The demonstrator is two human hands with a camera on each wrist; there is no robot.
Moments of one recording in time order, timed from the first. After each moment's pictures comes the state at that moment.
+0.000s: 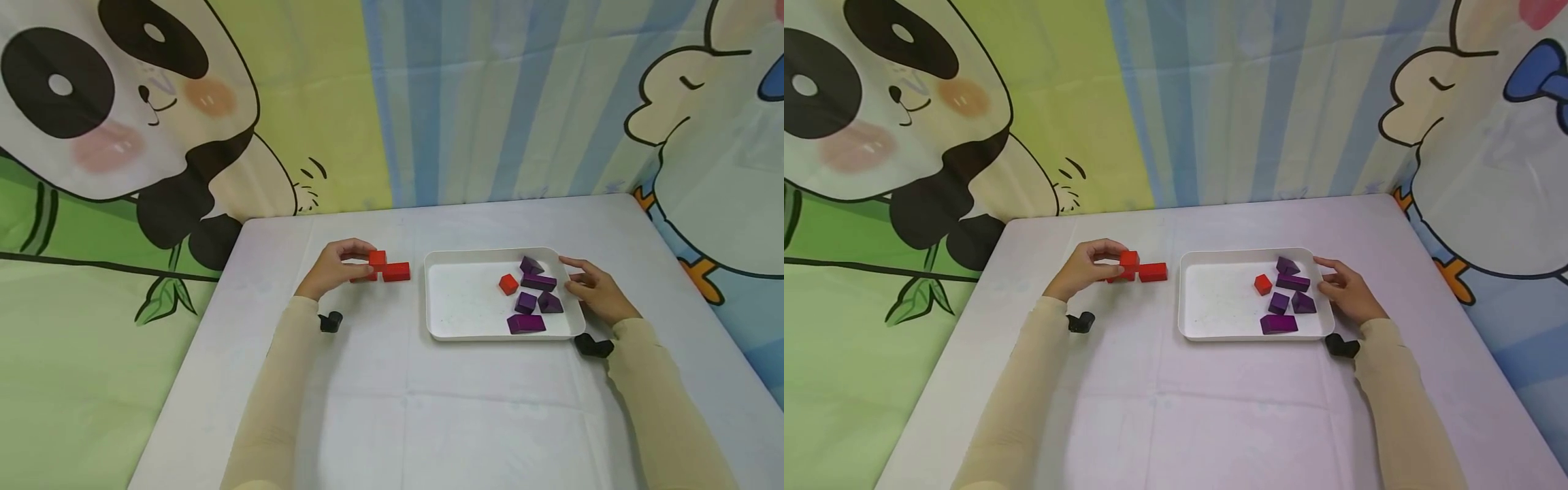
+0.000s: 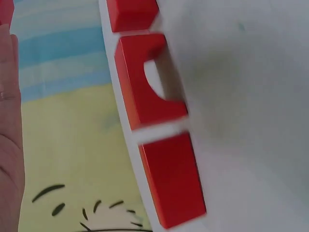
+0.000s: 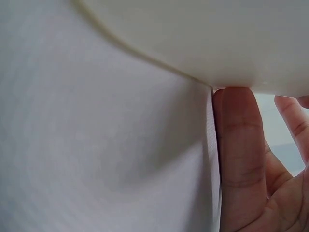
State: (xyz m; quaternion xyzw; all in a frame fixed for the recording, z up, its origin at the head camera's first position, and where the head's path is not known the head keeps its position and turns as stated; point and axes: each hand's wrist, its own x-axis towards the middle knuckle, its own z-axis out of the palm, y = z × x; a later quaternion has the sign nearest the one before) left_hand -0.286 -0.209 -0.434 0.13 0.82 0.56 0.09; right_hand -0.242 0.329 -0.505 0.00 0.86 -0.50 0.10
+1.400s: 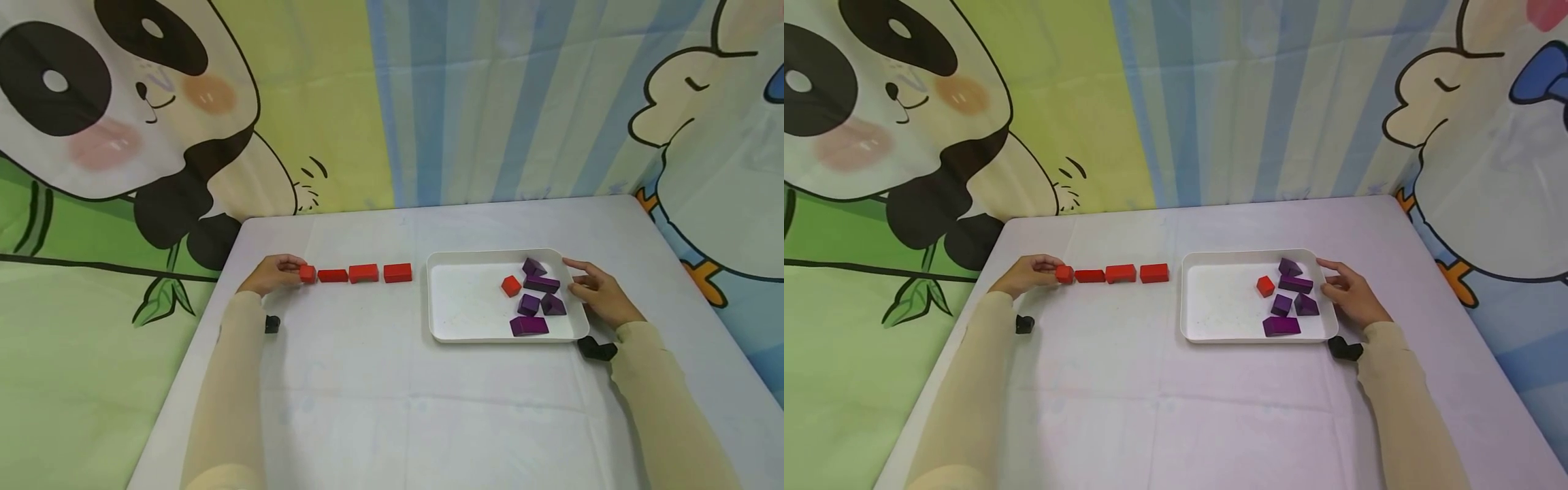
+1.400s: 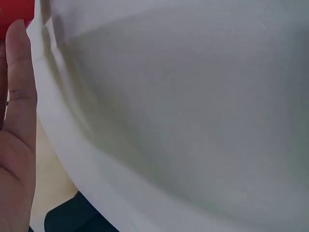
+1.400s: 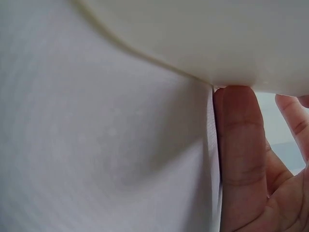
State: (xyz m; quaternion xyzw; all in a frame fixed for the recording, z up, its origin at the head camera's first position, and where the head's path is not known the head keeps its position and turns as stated) left_hand -0.308 -0.350 -0.463 -0.03 0.87 0.46 0.18; right_hand -0.240 0.326 -0.503 0.01 0.86 -0.49 0.10
